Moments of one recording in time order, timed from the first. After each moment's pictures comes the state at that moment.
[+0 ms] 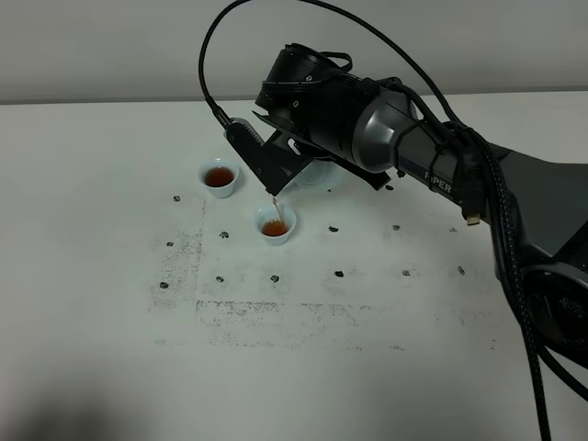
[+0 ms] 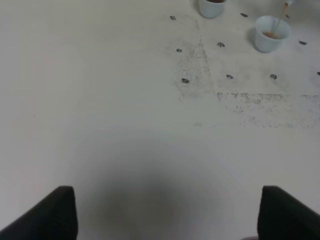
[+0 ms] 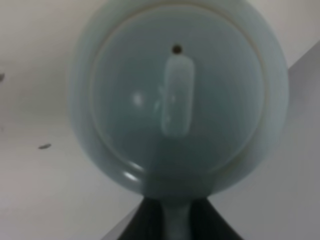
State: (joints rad) left arm 0.09 0.00 -0.46 -0.22 1.07 0.15; right arm 0.70 2.27 -2.00 -0.70 1.13 -1.19
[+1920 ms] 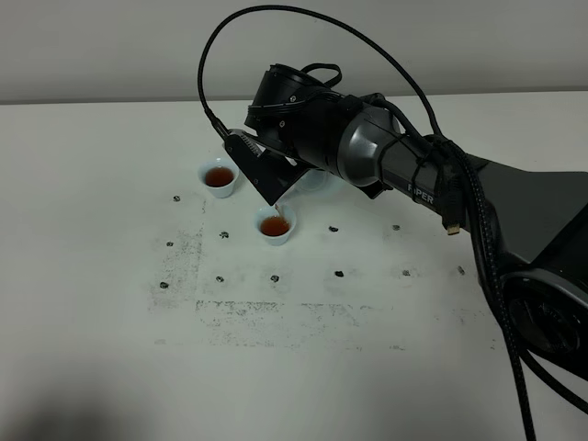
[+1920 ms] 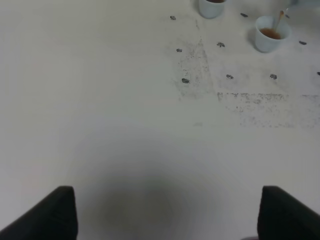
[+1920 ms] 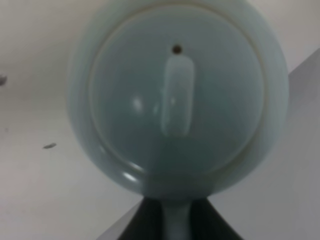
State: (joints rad) left arm 0.09 0.00 -0.46 -0.22 1.07 0.15; right arm 0.72 2.30 -2.00 -0.76 1.15 -1.13
